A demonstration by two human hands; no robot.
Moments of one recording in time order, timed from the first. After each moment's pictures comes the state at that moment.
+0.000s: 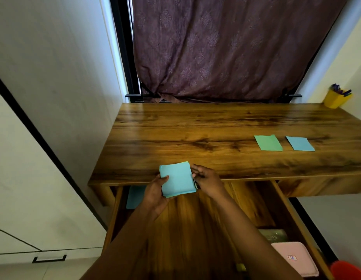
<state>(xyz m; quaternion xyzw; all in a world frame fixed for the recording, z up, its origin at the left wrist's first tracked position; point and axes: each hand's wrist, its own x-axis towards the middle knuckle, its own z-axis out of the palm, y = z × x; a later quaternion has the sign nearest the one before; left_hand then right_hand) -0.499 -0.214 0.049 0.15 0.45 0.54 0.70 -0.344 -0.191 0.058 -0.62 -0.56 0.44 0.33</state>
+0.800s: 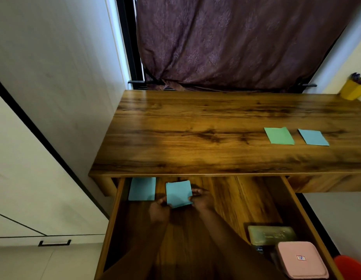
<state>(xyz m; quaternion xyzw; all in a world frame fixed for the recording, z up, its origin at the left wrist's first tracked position) -0.501 -0.227 -0.079 0.35 0.76 0.30 0.46 -0.374 -0.191 -0.070 -0.73 -0.34 0.50 0.32</state>
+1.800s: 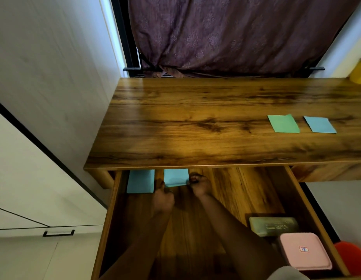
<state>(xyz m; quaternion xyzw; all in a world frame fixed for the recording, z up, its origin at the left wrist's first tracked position) -0.487 -0.217 -0.068 0.38 0.77 0.30 0.42 -0.368 -0.158 -0.108 -0.72 -0.41 0.47 0.30</state>
